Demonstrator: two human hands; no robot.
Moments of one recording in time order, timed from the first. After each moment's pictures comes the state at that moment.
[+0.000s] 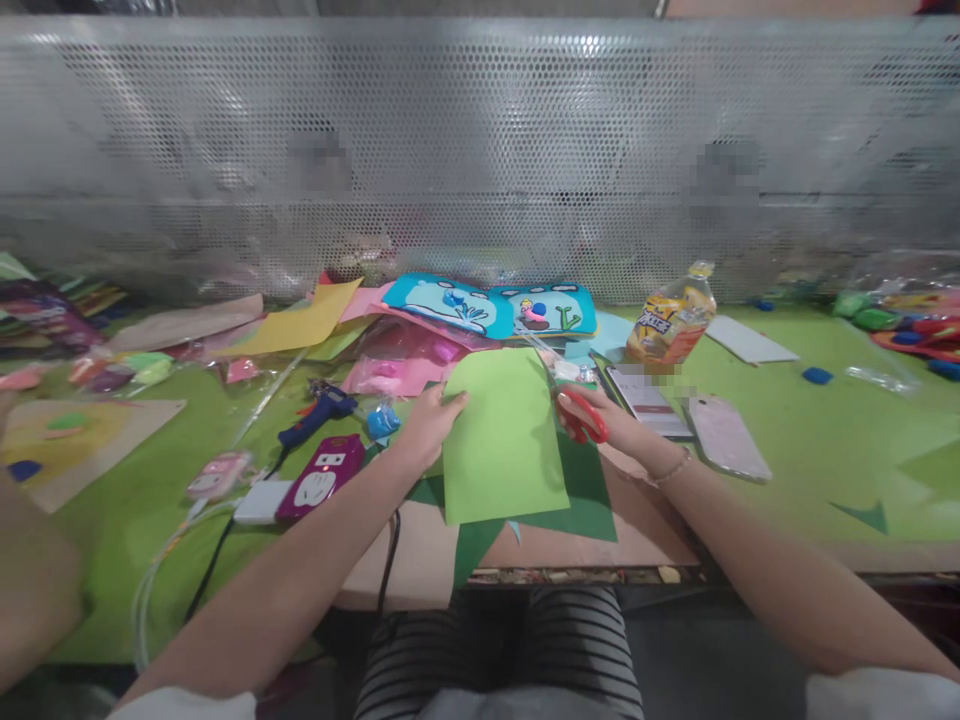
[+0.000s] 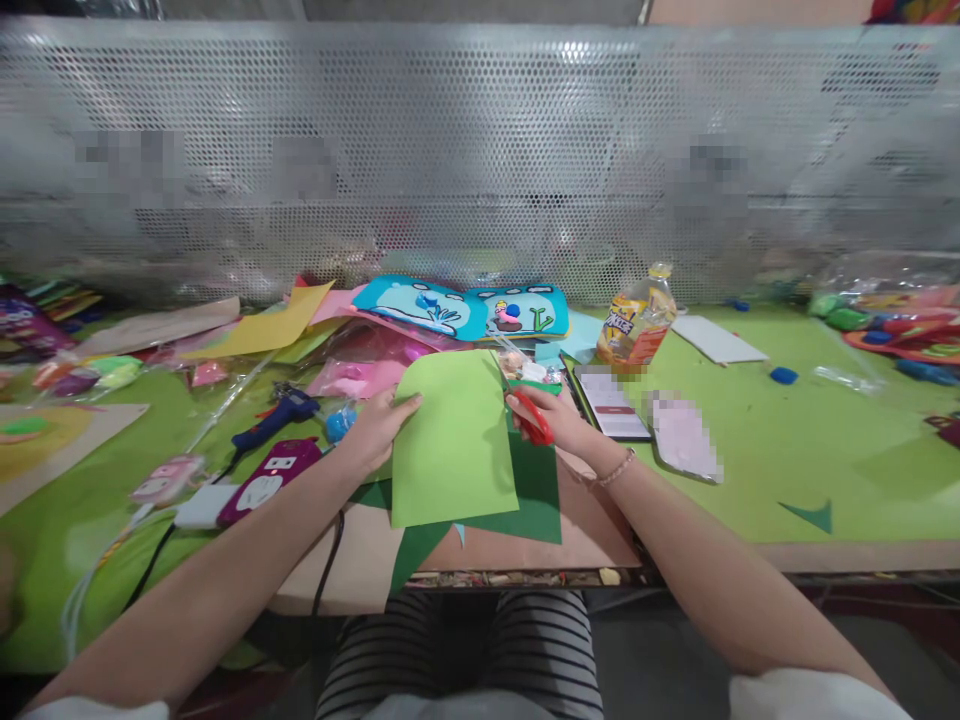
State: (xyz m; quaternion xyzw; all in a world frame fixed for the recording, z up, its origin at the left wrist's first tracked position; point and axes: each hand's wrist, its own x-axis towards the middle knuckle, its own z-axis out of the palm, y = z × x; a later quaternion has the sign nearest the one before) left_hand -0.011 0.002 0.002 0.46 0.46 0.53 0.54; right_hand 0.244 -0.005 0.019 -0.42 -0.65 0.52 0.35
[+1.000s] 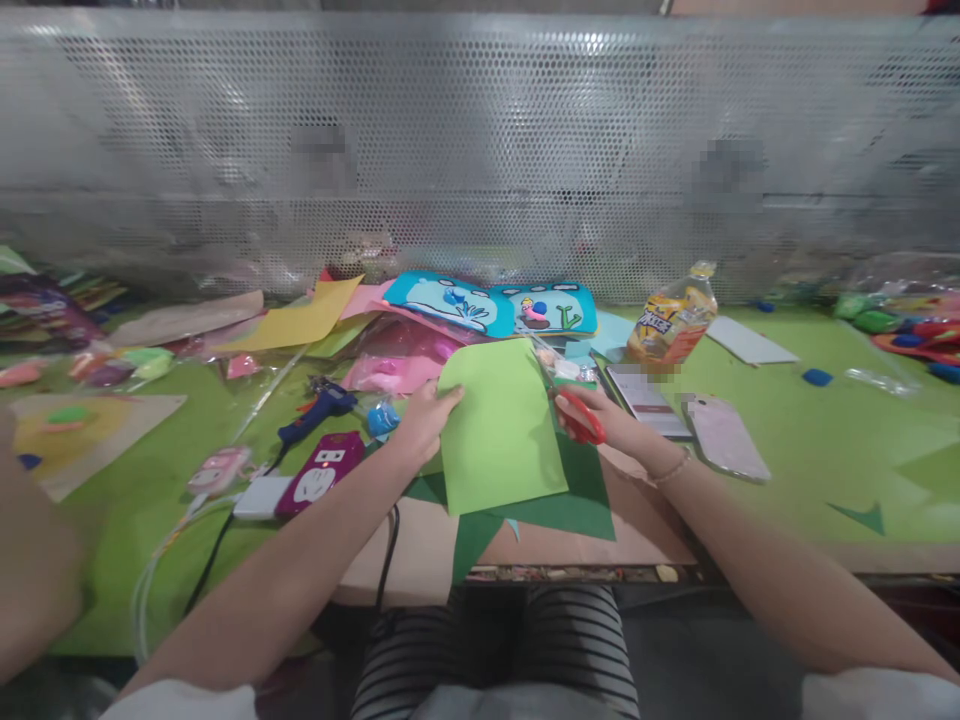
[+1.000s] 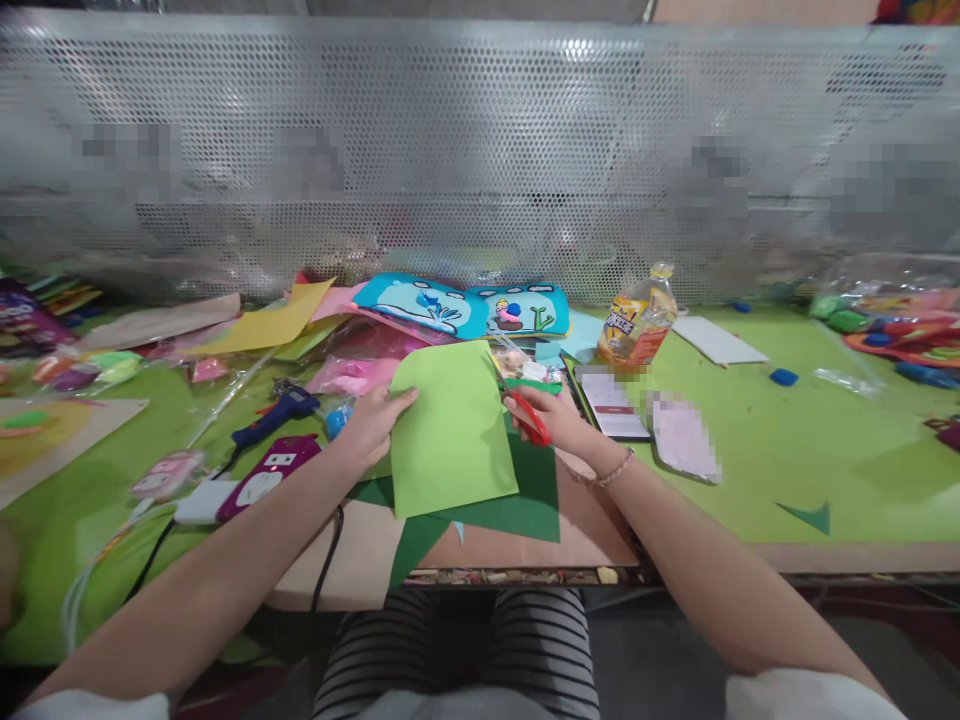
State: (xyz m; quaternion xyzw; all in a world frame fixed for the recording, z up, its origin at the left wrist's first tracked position) left_hand -0.008 -0.002 0.013 0.41 0.46 0.56 0.56; right_hand 0.246 -0.002 0.013 -0.42 -0.67 0.51 0.33
